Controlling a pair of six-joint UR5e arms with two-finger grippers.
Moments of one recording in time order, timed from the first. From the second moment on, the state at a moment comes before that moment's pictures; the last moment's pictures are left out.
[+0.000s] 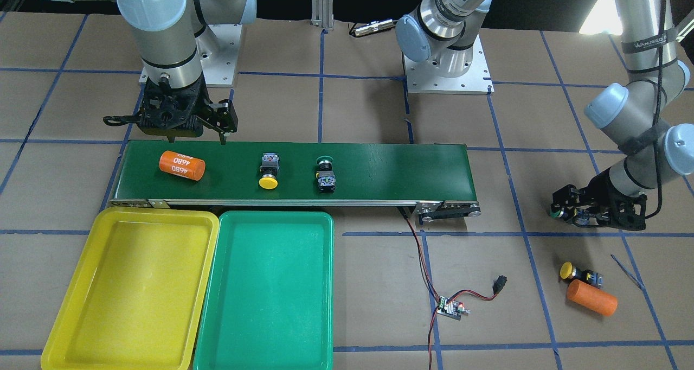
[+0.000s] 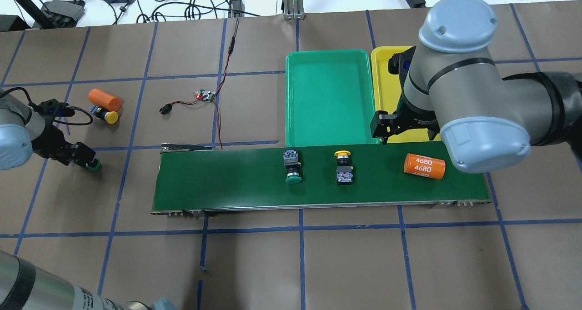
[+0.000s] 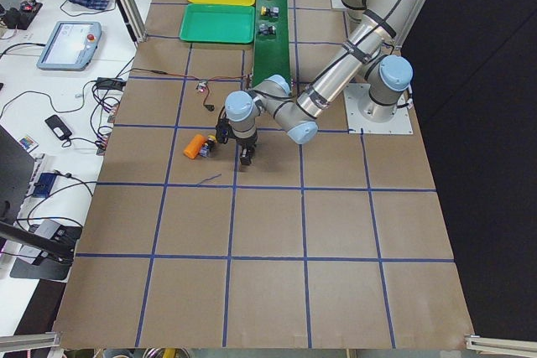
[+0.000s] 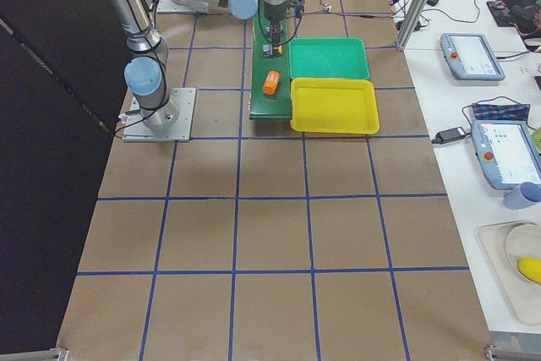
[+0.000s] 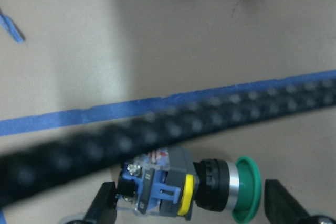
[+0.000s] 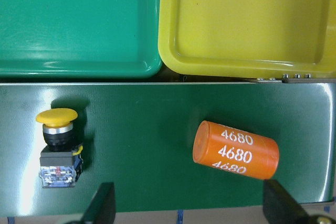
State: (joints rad) left arm -0.92 -1.98 -1.90 -0.92 1.57 0.78; right arm 1.66 -1.60 1.92 -1.91 -1.65 0.06
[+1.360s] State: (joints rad) left arm -1.46 -1.69 -1.93 -1.13 1.48 -0.06; right arm 1.75 -1.53 2.14 -2.30 -1.60 0.06
